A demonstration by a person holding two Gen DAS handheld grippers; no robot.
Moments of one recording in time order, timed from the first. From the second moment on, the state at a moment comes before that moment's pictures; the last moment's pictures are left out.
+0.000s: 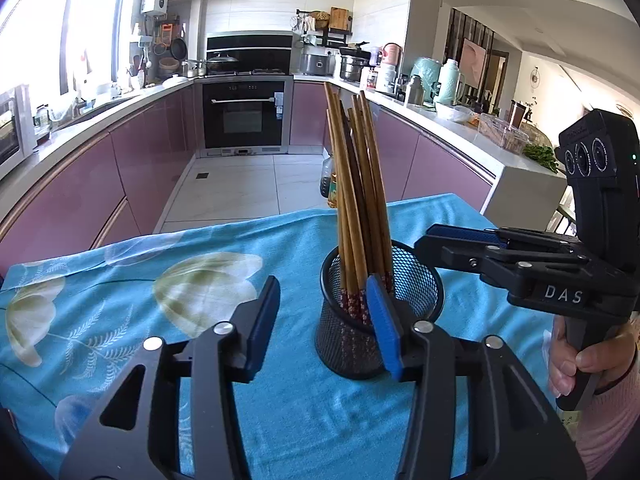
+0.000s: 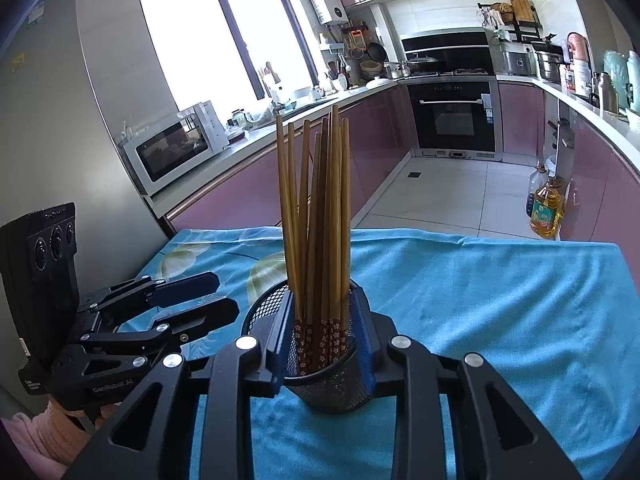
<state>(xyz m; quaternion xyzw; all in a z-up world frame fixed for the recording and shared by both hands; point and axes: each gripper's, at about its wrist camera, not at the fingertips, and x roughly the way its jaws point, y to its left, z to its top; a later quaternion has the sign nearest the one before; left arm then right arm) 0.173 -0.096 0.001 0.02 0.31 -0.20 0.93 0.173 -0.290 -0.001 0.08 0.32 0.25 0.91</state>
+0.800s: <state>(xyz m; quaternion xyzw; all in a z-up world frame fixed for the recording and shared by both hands) 0.083 -0.043 0.004 -0.01 0.22 -0.09 0.97 0.096 -0.283 -0.014 0.03 0.21 0.15 0.97</state>
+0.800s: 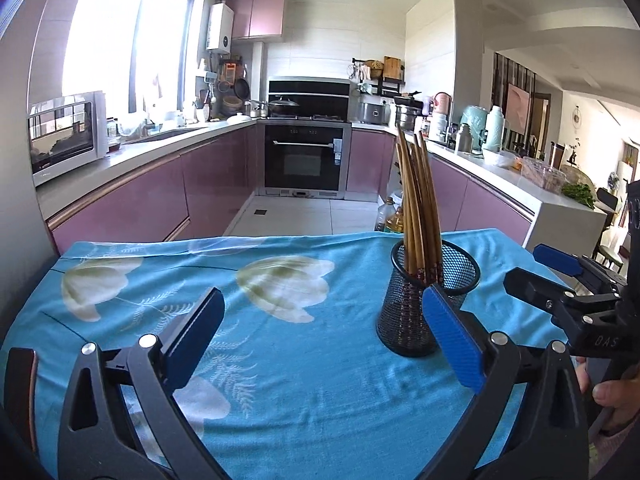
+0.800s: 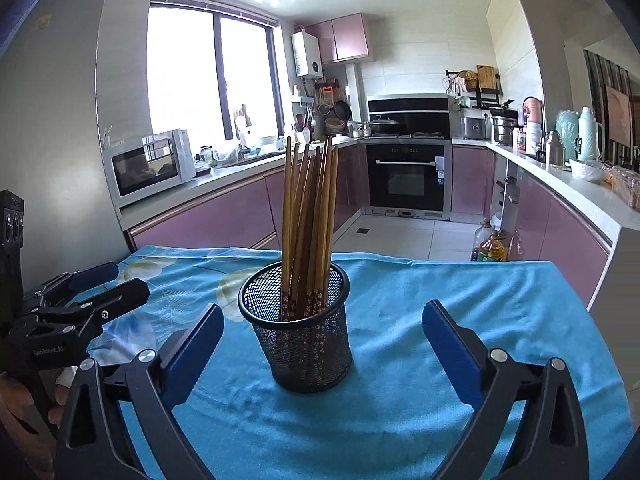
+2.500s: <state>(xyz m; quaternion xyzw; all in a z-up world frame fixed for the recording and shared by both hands) 0.027 -0.029 -0.001 -0.02 0.14 -0.03 0.99 0.032 -0.260 -0.013 0.01 0.09 0.07 0.99</state>
